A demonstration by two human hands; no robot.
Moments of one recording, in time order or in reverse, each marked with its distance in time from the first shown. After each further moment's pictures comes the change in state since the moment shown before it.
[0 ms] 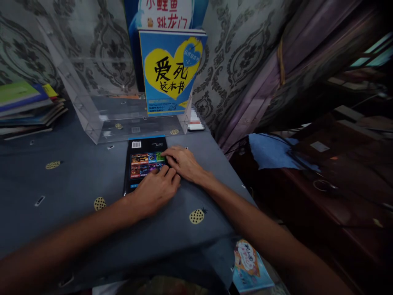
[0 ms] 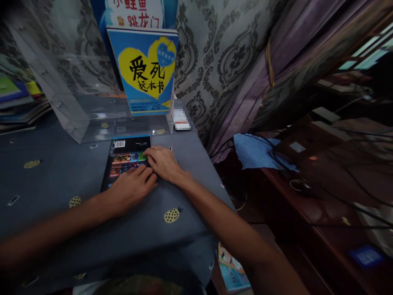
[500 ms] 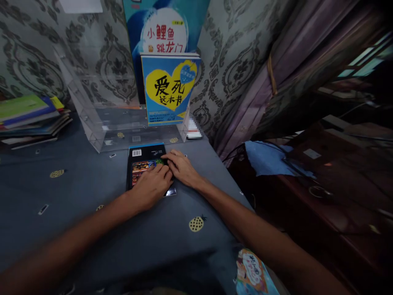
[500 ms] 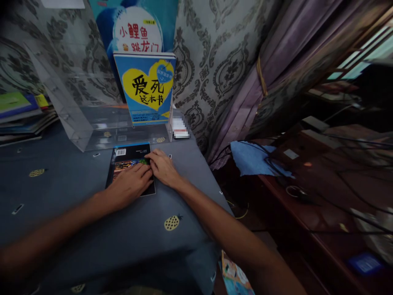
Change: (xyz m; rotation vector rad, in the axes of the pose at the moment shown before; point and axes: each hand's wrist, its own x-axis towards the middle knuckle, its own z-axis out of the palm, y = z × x) left_hand 0.010 -0.026 0.013 -0.085 -0.008 -0.096; right_hand 0.005 0.018 0.015 0.114 0.134 -0.064
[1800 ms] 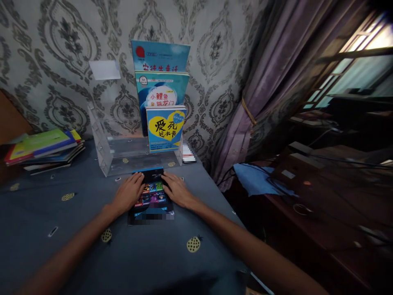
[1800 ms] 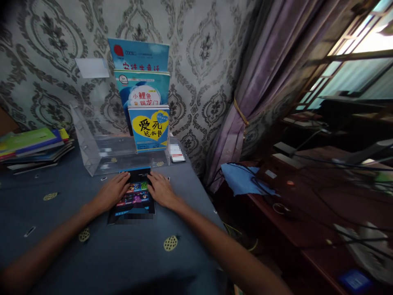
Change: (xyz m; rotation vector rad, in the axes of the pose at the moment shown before) left_hand -0.032 -0.091 0.053 -0.171 0.227 -0.372; right_hand -0.002 -0.010 0.001 -0.210 -0.115 0.140
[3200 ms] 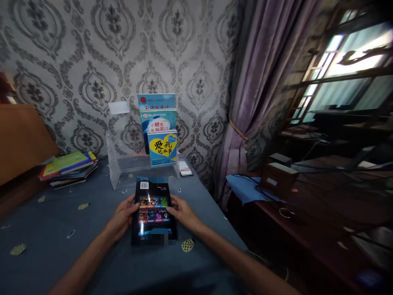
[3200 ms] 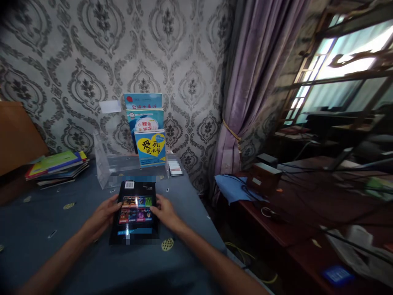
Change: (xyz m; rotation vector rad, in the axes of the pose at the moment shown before) left_hand -0.052 0.074 -0.085 -1.656 -0.013 -0.665; right_hand -0.059 -0.010 0.005 0.827 0.107 0.095
